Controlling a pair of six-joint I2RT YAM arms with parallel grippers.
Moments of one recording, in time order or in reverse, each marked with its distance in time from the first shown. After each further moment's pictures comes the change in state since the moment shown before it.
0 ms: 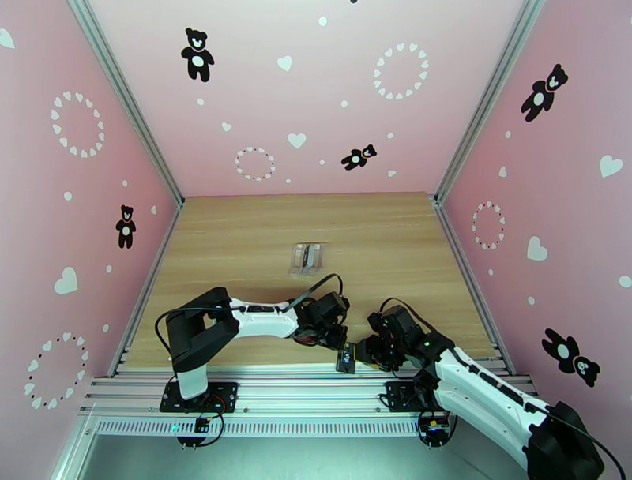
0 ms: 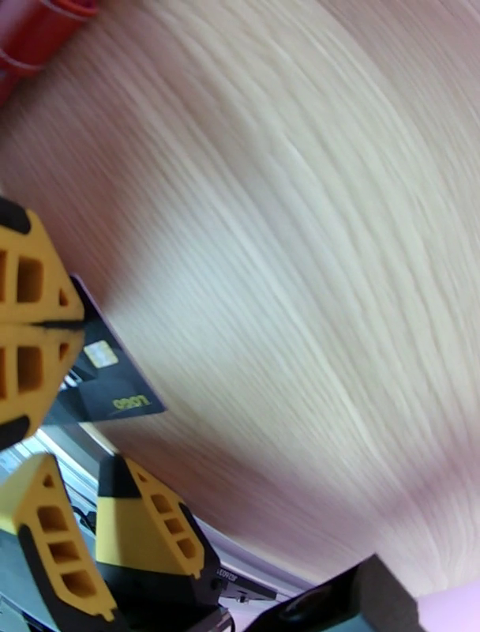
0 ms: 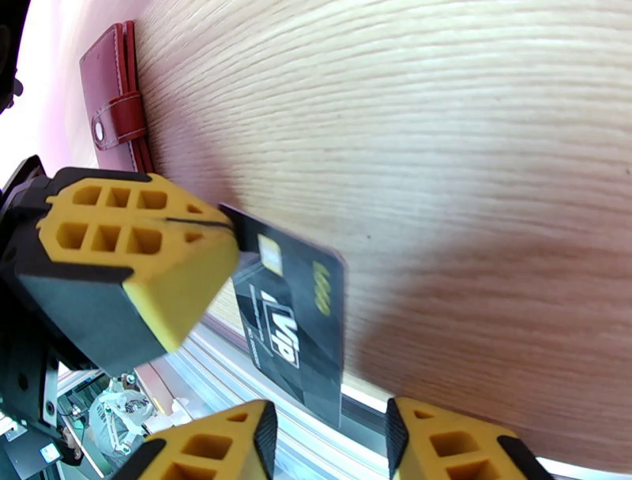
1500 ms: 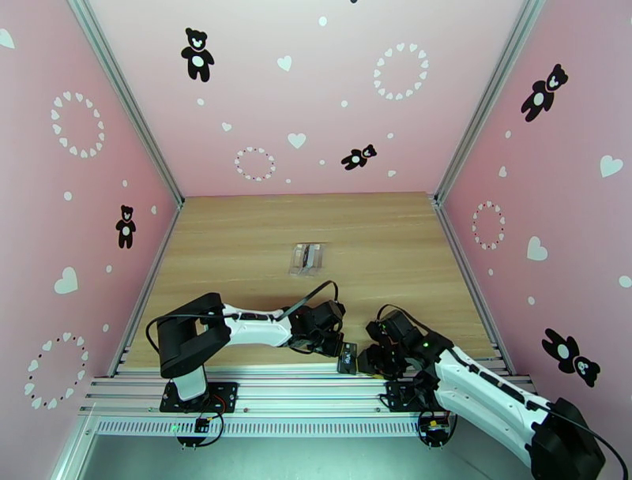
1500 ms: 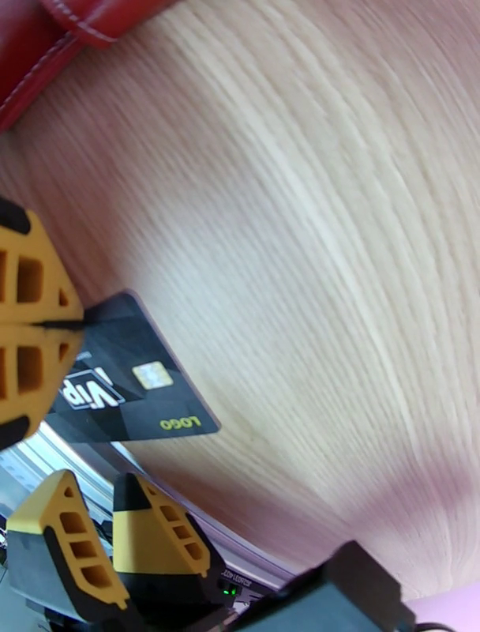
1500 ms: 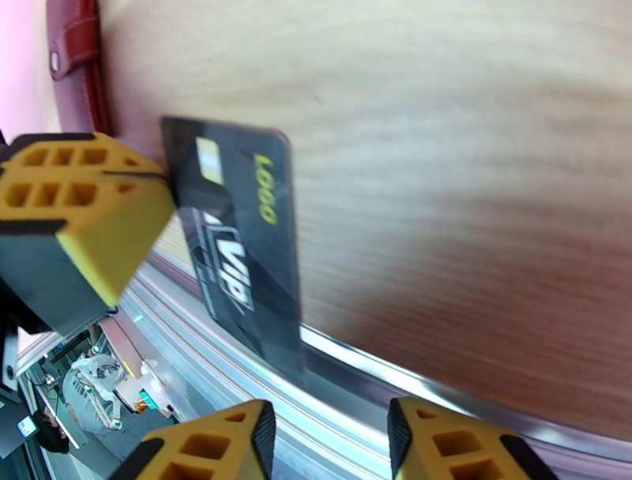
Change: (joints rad) left arm -0.042 -0.041 -0.075 0.057 -0.032 -0.052; right arm 0.066 0.010 0.006 -0.117 -0.016 -0.064
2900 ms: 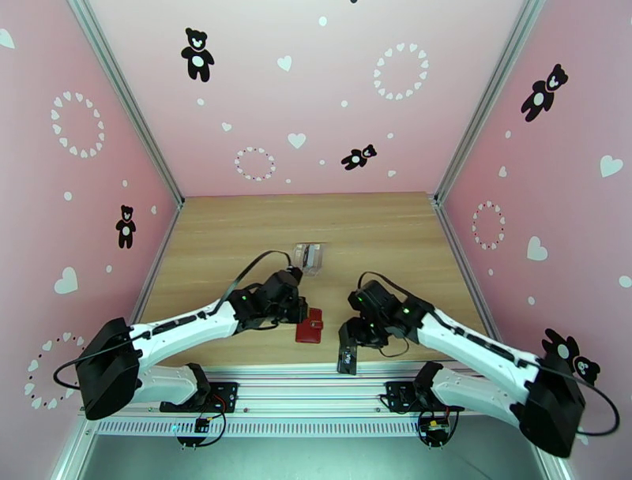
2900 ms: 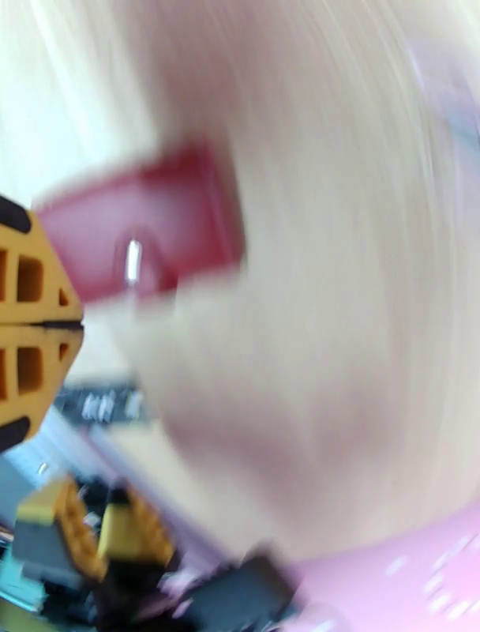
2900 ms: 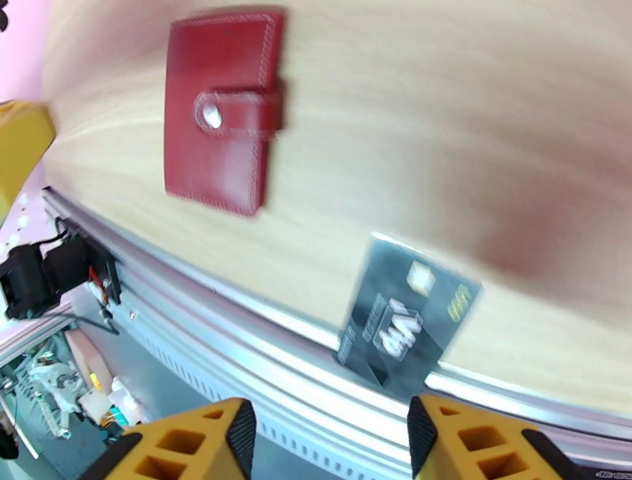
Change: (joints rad) left arm 0.328 -0.467 -0.188 -0.215 -0.134 0.047; right arm 0.178 0.419 0.535 -0.118 0.273 -0.060
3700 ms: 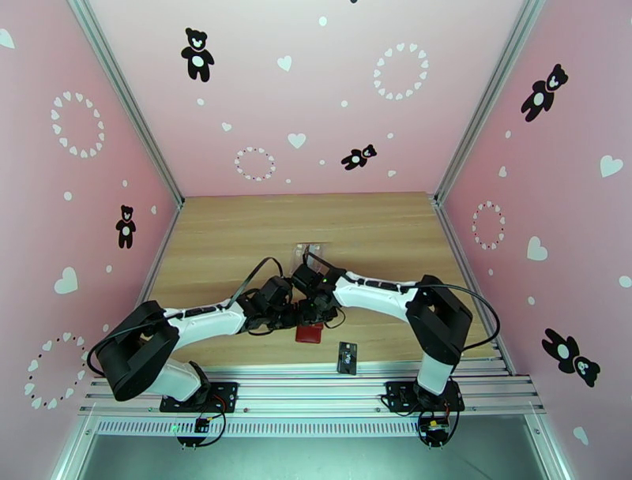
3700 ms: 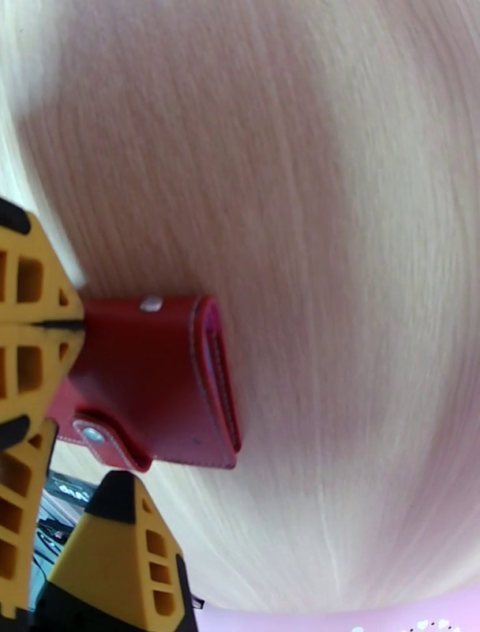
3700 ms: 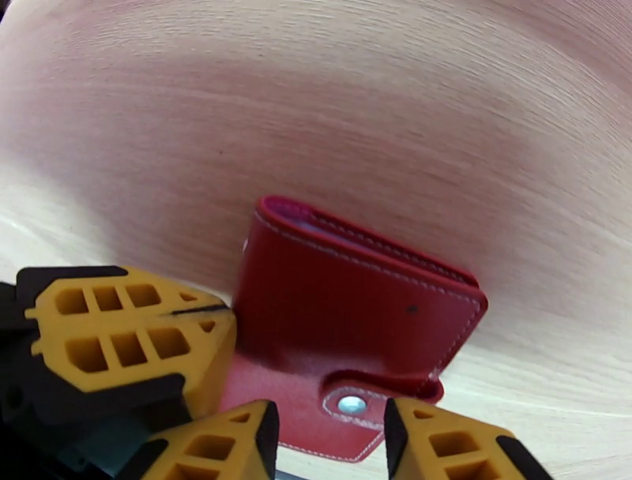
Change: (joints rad) left arm 0.046 0.158 -0.106 0.220 0.106 -0.042; right arm 0.149 0.628 0.459 0.026 0.218 -0.018
